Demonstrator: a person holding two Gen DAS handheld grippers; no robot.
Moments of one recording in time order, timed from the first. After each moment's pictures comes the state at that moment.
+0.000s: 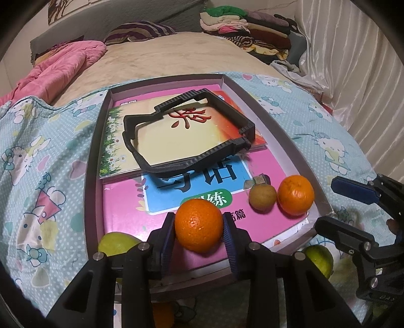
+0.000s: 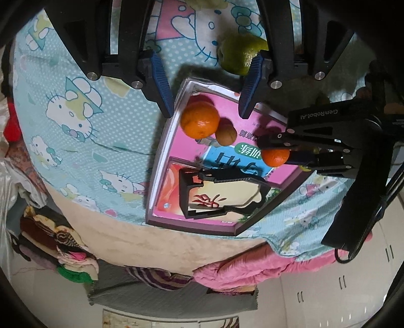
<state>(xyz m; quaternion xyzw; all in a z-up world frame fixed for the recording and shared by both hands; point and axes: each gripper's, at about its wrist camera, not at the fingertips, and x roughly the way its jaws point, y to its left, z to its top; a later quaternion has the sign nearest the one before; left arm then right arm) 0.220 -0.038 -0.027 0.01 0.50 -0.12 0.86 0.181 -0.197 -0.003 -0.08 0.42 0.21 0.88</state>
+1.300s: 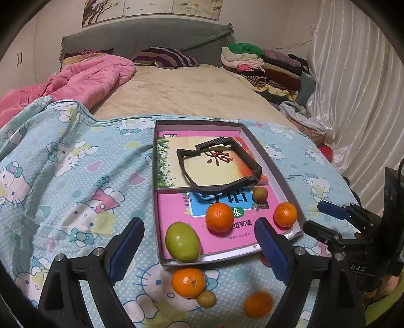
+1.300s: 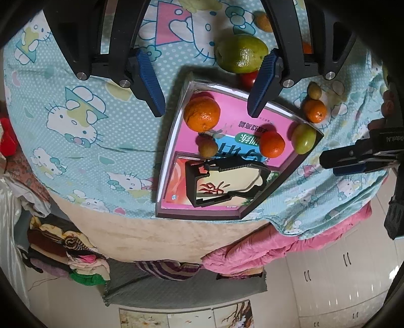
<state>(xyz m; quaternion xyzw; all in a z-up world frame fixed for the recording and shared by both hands) 0.169 0.023 0.039 -0.05 0.42 -0.08 0.90 0.169 -0.213 0.006 -0.02 0.39 0.21 0.90</state>
